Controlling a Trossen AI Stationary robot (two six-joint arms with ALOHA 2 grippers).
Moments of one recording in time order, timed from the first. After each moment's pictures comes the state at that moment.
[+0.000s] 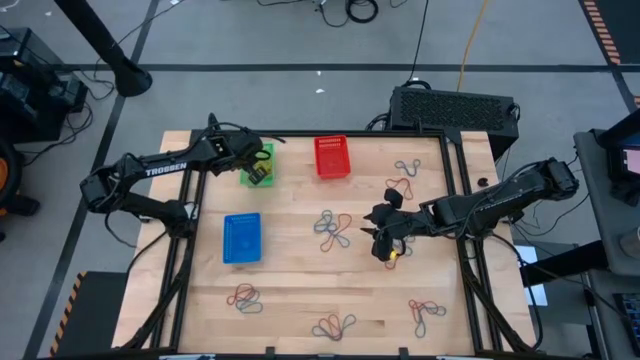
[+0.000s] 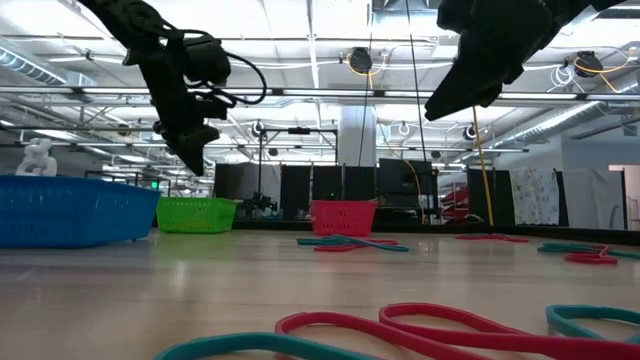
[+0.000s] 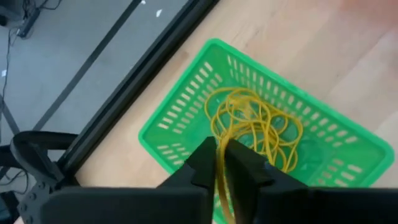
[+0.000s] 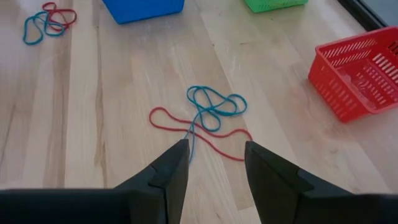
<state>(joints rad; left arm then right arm) 0.59 1.28 0.81 -0.55 -0.34 0.02 0.26 1.25 0.79 -0.31 0.39 0.38</state>
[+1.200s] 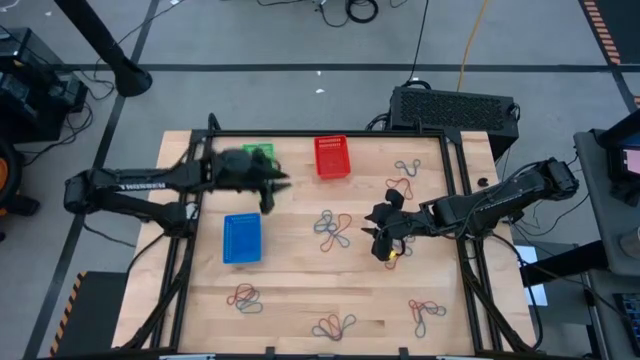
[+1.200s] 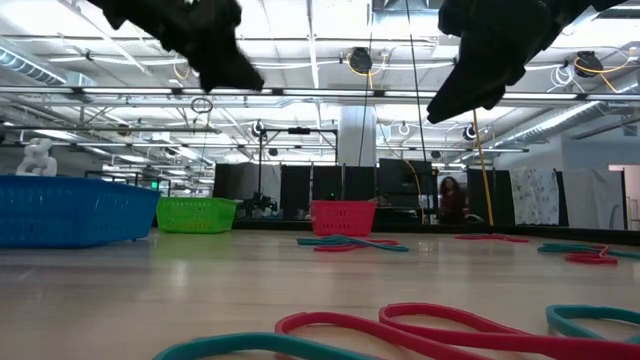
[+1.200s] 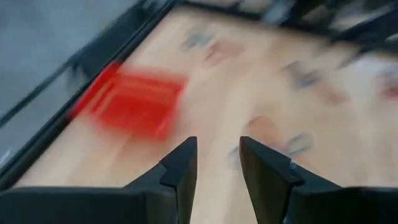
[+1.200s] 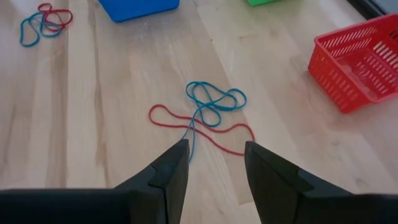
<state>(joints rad) 0.22 1.08 0.79 -0.20 0.00 -0.07 0.26 1.25 0.79 -0.33 0.39 0.42</state>
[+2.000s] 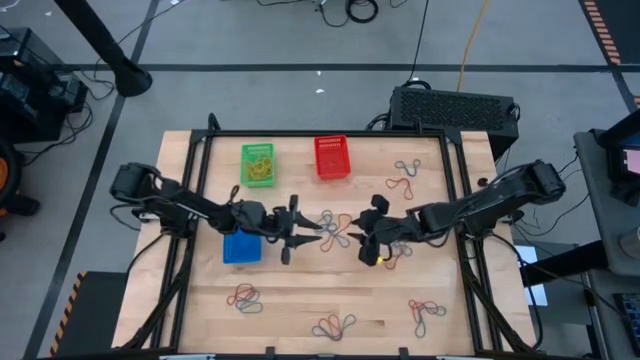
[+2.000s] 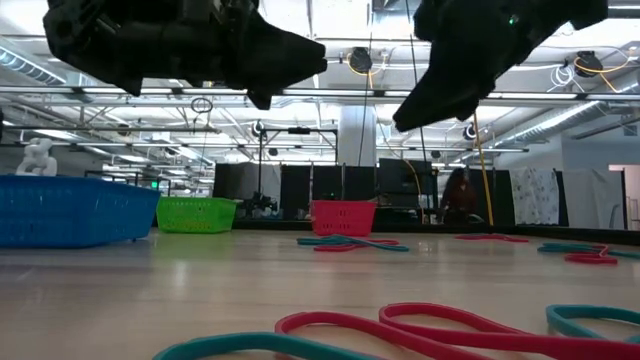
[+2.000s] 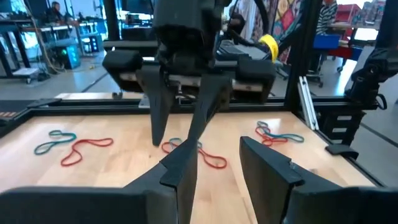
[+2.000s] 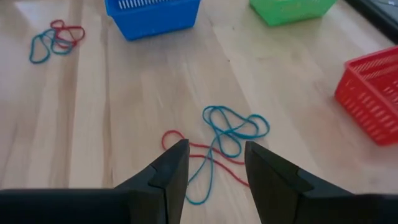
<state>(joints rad) -0.14 1.57 0.56 0.98 0.00 -0.01 0.26 1.40 0.79 -0.10 0.39 0.37</state>
